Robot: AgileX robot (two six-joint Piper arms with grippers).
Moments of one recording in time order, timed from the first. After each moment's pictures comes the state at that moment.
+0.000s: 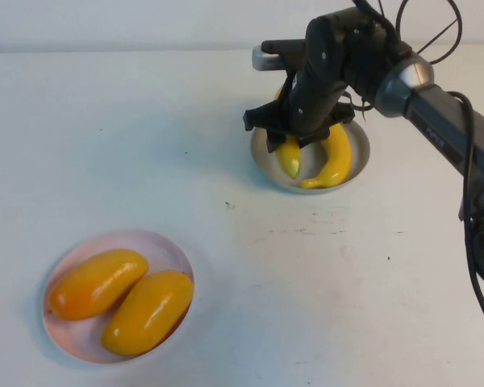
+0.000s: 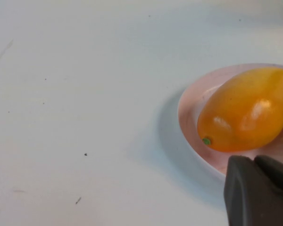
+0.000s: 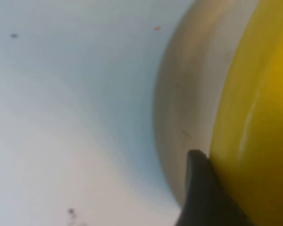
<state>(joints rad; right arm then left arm) 0.51 2.42 -2.39 0.02 1.17 0.31 -0.12 -0.01 0.03 0.04 0.38 0.03</state>
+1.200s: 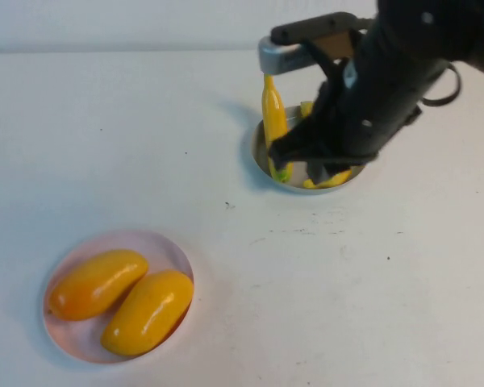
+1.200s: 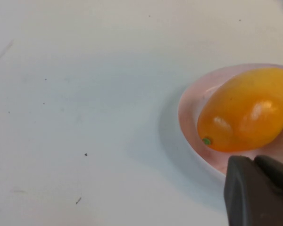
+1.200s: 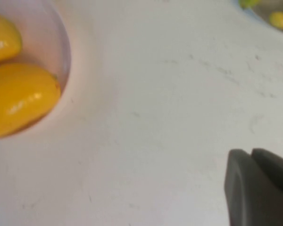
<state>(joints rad) 0.66 1.75 -1.75 0.00 1.24 0.21 -0.12 -0.01 0.03 0.04 0.38 0.03</state>
